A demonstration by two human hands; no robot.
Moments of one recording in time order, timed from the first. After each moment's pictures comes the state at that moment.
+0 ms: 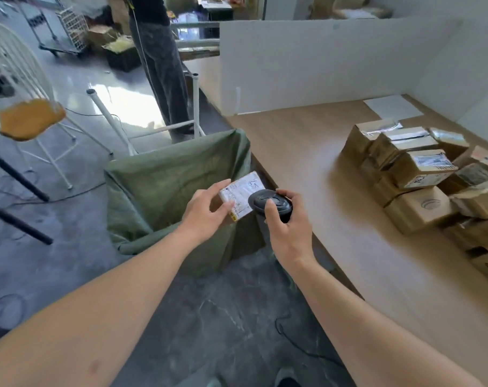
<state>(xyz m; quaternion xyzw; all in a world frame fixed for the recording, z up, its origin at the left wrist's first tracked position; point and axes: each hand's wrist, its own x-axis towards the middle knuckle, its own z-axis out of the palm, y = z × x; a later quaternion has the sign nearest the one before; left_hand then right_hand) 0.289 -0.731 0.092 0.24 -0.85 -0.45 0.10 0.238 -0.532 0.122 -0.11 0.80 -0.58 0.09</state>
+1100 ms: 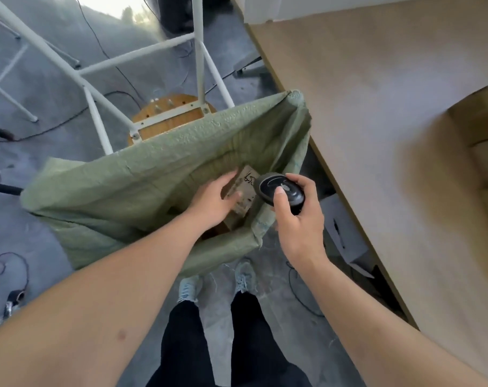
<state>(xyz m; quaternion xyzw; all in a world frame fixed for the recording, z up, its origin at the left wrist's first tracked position) 0.119 -0.910 -0.099 0.29 -0.83 -0.47 -0.12 0.072 -0.720 -0.013 -0.01 0.81 -0.54 0.21</state>
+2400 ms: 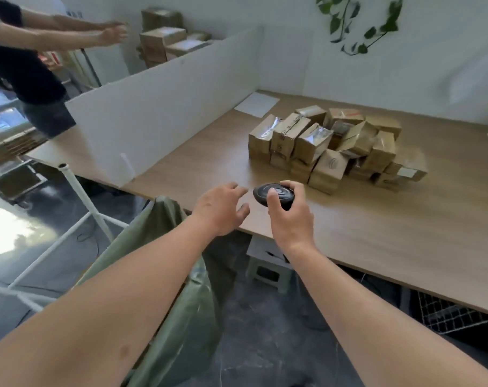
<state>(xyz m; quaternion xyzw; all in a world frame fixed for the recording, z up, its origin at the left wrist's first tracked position) 0.106 -0.723 0.189 -0.22 -0.97 -0.12 -0.03 0.177 -0.571 0.174 0.19 0.79 -0.56 -0.15</state>
